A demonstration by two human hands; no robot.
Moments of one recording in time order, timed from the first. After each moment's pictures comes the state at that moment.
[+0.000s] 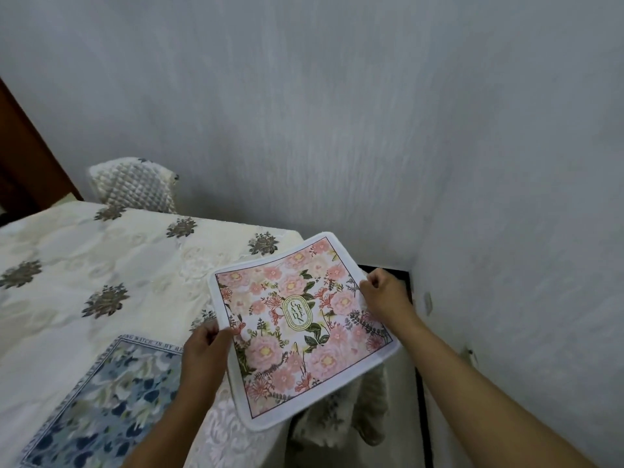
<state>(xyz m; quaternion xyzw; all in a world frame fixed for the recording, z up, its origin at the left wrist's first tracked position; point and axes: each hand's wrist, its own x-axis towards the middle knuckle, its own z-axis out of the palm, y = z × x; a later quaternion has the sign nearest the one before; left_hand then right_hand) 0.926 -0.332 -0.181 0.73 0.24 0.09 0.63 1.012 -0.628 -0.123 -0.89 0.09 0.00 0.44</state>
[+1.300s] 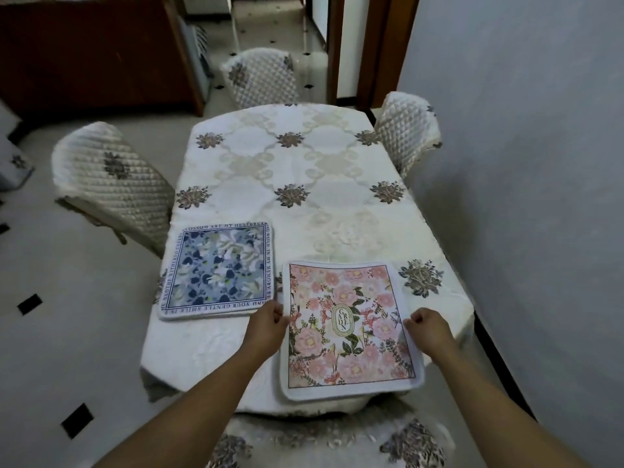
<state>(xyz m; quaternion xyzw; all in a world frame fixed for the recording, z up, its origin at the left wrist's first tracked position) 1.035 -0.394 -0.269 0.64 0.62 0.15 0.43 1.341 -0.502 -0.268 -0.88 -0.33 0.31 0.17</state>
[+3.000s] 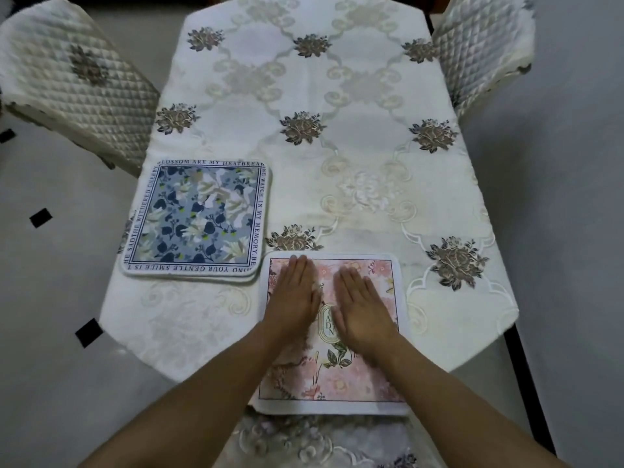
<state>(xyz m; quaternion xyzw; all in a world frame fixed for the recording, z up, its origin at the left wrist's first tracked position) 1.118 -0.364 -0.394 0.83 0.52 0.05 0.22 1.288 -0.422 -0.394 -0.65 -0.74 0.19 0.01</state>
